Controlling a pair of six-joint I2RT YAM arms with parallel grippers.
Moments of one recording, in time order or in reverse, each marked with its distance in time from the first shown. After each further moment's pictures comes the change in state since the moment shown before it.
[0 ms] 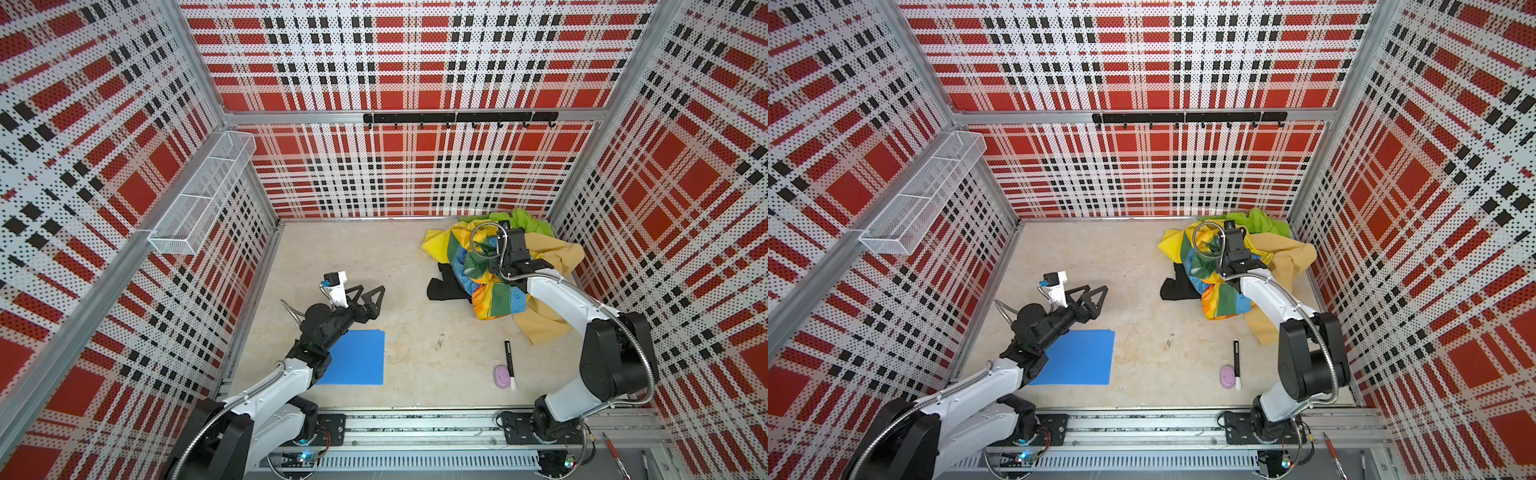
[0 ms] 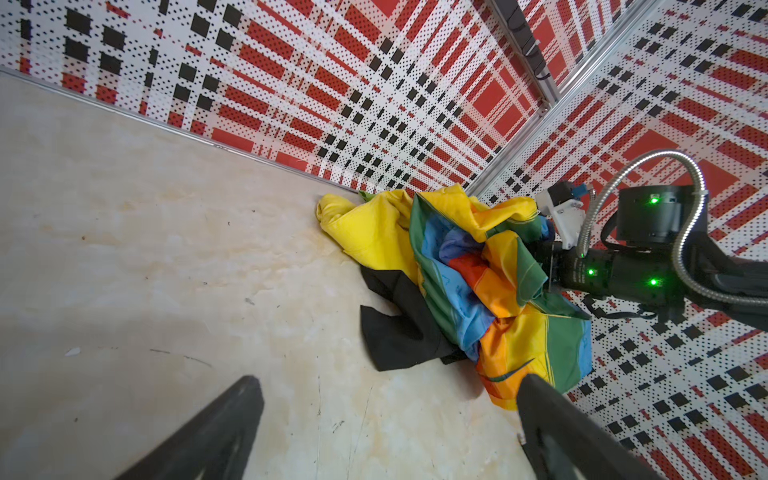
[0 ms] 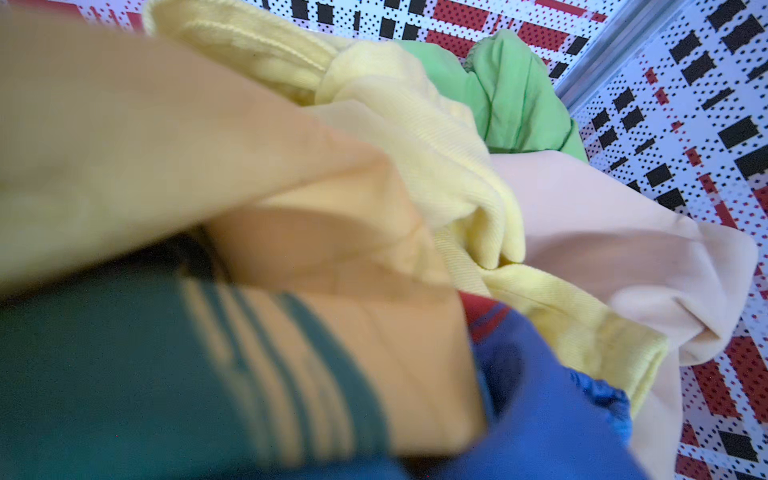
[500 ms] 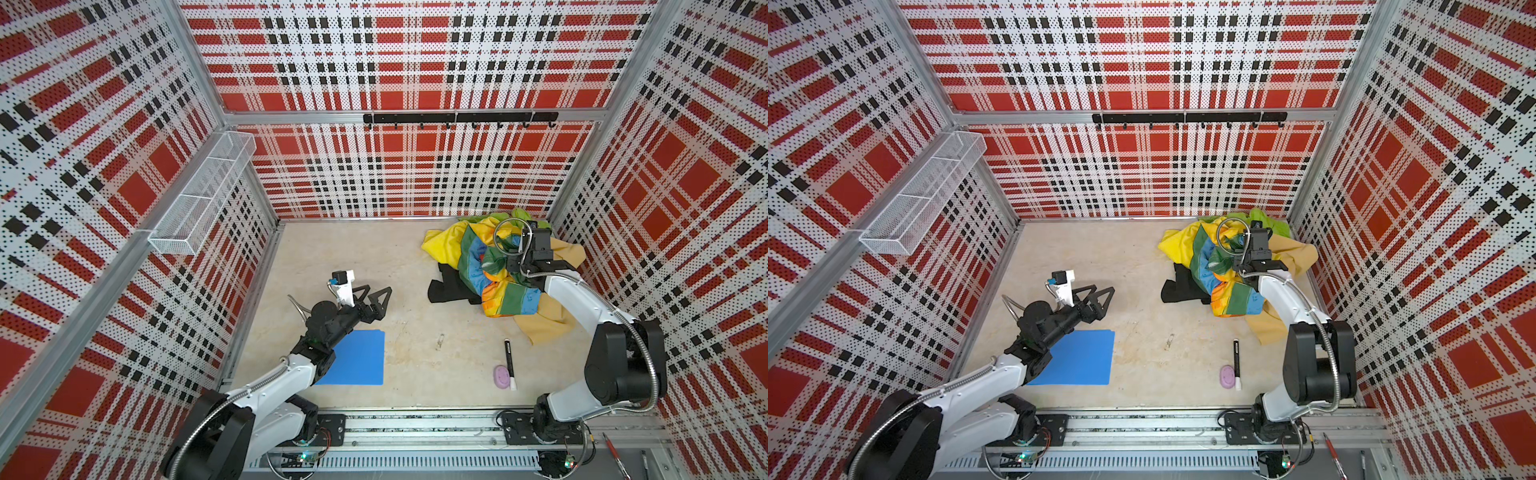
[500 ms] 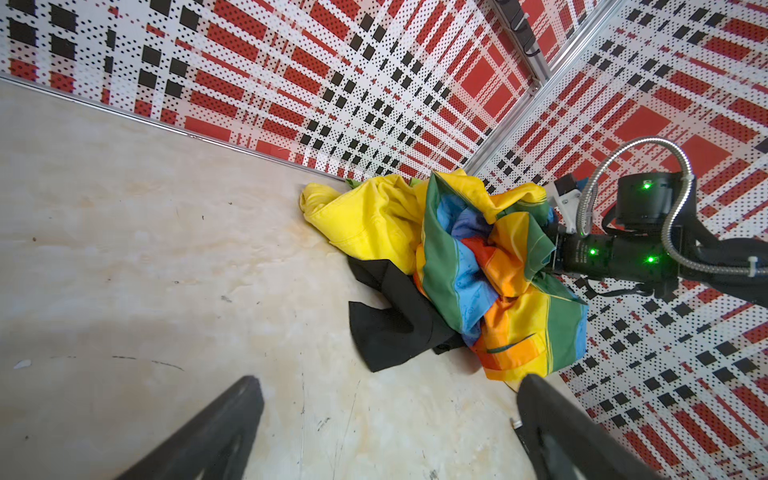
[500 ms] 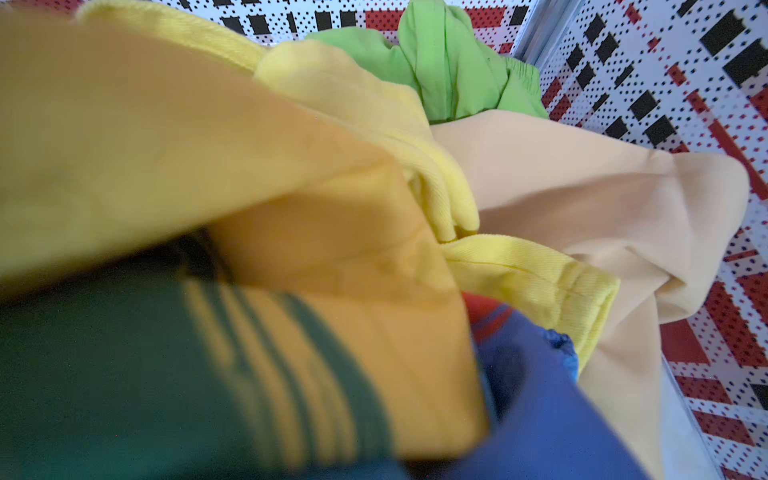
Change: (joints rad) left arm -0.047 0.047 0.039 -0.014 -0.002 0.022; right arm -0.138 -0.032 -0.028 -0.008 -0.130 0.095
